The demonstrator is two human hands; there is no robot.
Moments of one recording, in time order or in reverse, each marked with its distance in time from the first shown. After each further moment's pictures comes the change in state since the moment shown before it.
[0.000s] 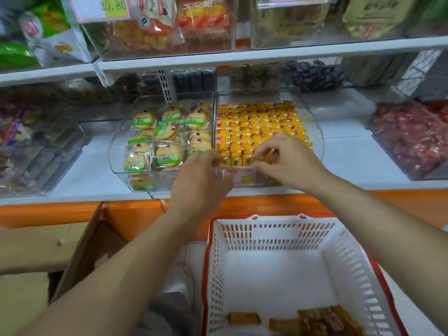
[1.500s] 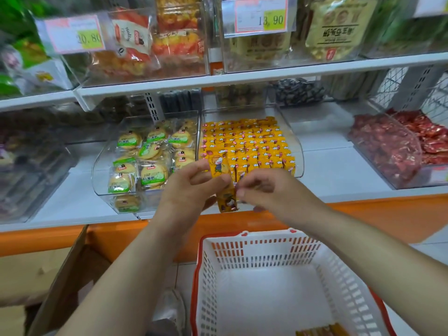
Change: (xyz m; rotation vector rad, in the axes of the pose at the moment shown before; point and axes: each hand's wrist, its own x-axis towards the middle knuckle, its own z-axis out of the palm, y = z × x) left_hand -0.007 0.044 -0.023 -0.897 -0.192 -0.283; right_hand -0.048 -0.037 -0.021 0.618 -0.123 0.170
